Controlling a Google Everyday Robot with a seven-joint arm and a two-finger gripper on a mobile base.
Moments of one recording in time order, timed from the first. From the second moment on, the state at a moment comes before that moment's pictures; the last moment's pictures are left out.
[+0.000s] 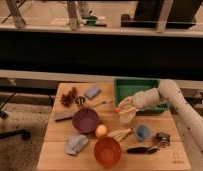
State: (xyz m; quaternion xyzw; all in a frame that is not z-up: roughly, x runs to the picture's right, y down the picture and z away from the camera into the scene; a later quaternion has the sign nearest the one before) arm 0.125 0.099 0.770 -0.27 -0.43 0.14 0.85
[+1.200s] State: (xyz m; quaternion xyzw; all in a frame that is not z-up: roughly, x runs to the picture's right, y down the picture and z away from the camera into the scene) arm 0.125 0.101 0.769 -0.27 -0.43 0.13 0.85
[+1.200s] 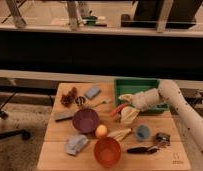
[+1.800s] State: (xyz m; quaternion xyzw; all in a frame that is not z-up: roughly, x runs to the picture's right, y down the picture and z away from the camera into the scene) arm 0.126 0.099 0.767 -0.27 -0.44 0.13 0.84
